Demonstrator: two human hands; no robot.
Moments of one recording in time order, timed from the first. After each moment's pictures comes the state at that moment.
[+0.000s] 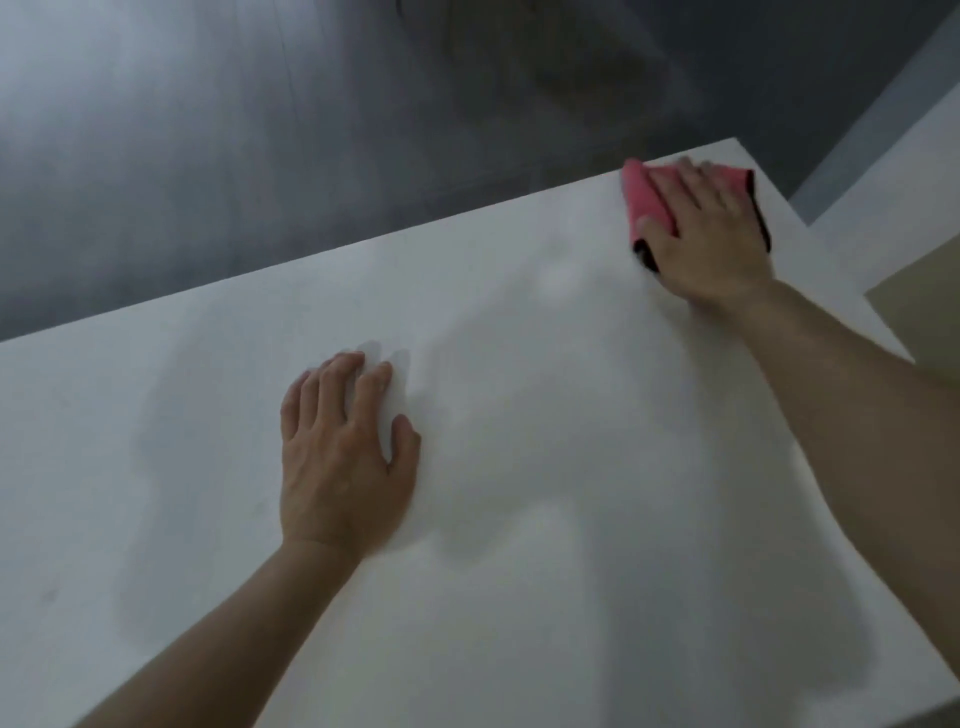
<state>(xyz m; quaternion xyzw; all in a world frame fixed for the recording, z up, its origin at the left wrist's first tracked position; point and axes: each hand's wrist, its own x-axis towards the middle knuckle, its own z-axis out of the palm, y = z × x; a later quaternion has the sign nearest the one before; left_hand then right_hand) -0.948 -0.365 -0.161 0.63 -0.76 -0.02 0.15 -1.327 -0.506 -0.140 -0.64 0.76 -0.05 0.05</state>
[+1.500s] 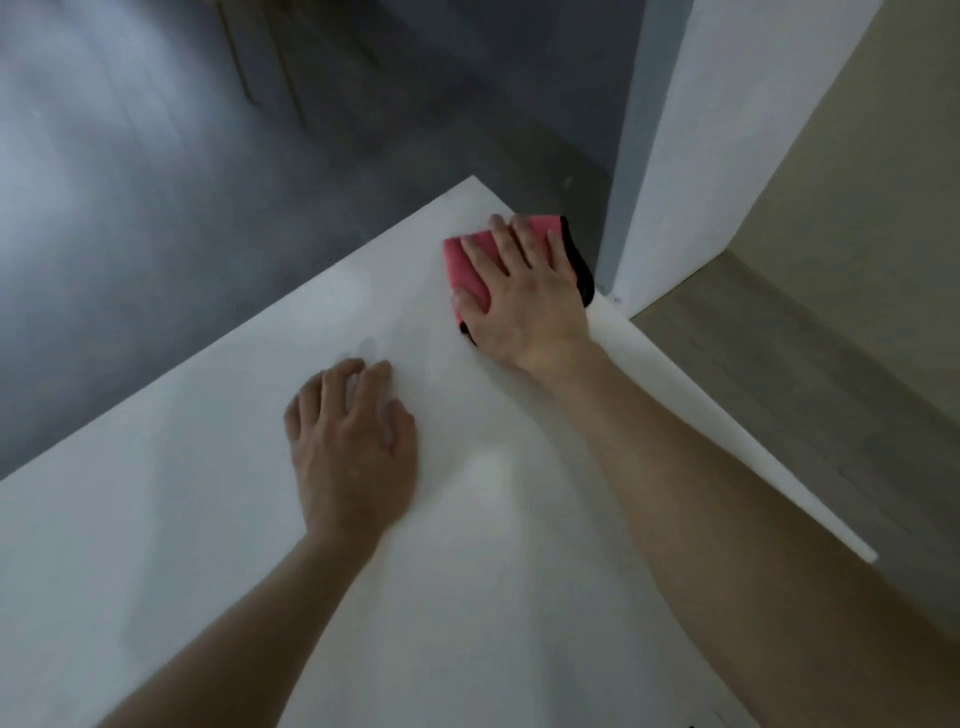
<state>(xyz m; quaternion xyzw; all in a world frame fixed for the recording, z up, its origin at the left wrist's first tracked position) -1.148 -0.410 -0.159 0.56 -0.81 0.00 0.16 -1.382 -0.448 -0.146 -0.62 0.77 -0.07 0.07</state>
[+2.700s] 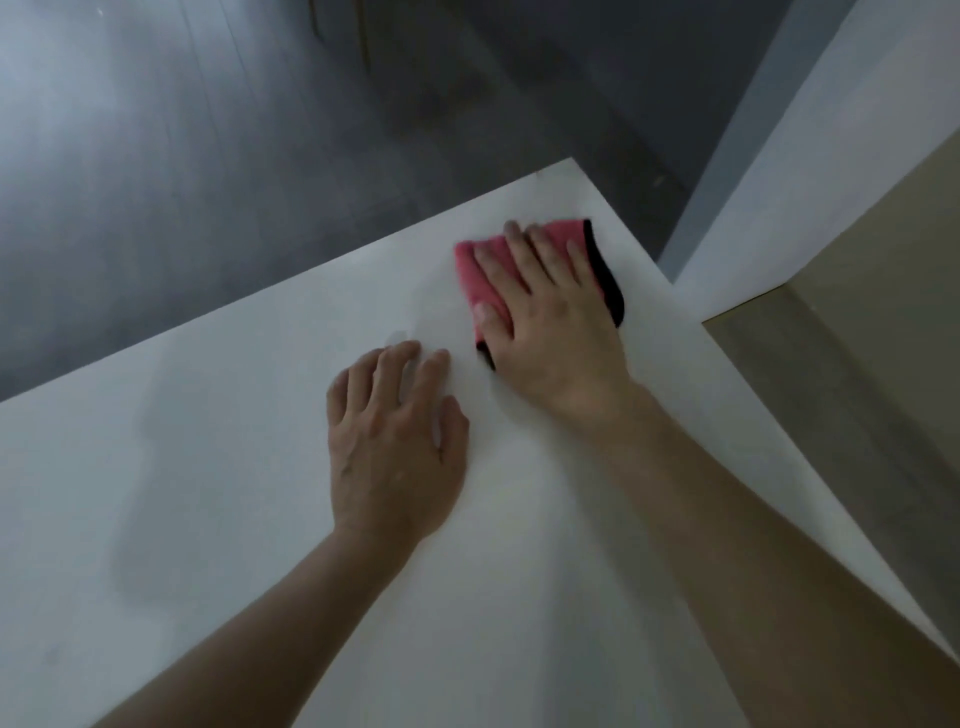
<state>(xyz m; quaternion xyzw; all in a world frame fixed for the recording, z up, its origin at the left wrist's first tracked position) -1.149 -0.409 -0.158 0.57 -0.81 0.00 0.15 -1.339 -0.458 -0.151 -0.70 0.70 -0.07 0.06</state>
